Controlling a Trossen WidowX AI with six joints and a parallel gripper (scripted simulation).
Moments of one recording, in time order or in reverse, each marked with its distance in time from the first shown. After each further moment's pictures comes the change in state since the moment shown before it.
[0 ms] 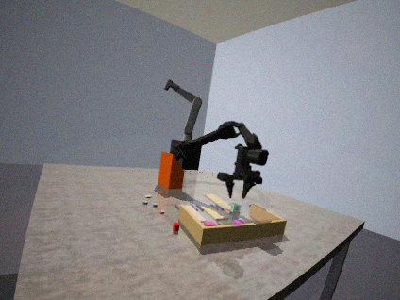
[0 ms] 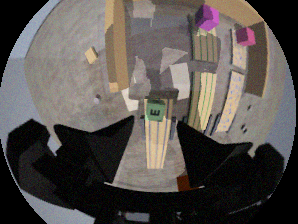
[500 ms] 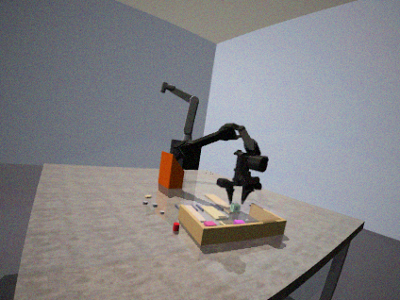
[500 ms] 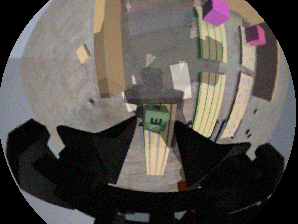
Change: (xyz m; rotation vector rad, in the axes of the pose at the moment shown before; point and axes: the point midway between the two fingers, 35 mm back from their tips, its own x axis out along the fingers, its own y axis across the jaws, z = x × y) arm 0.024 0.001 0.002 -0.002 -0.001 0.001
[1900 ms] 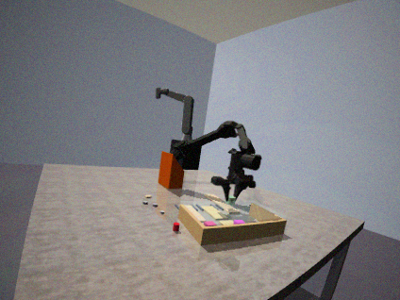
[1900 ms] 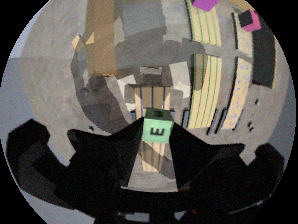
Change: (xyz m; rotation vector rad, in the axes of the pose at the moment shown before) arm -0.001 -0.016 -0.025 0.007 0.002 -0.001
